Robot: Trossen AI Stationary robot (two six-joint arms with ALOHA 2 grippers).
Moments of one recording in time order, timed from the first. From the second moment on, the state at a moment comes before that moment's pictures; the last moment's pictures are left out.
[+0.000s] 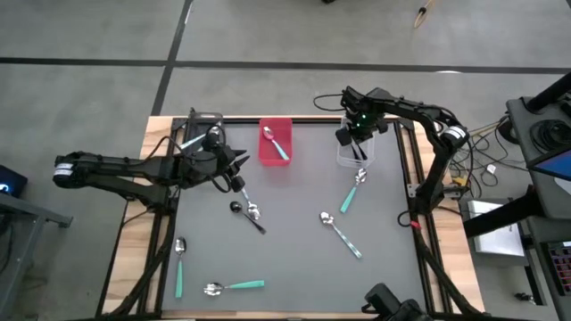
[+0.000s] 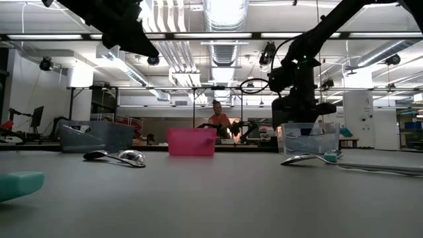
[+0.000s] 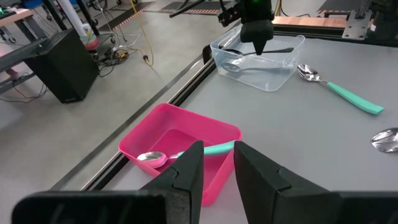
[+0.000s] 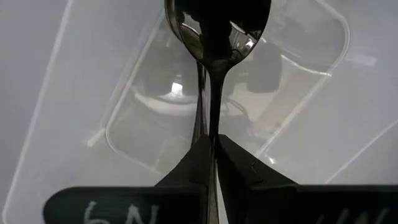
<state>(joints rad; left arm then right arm) 0.02 0.98 0.72 -0.21 -0.59 -0.09 -0.86 1.79 1.30 -1.04 -0.08 0.35</state>
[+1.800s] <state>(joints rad) 0.02 0.98 0.72 -0.21 -0.59 -0.09 -0.86 1.79 1.14 -0.85 -0.02 0.37</state>
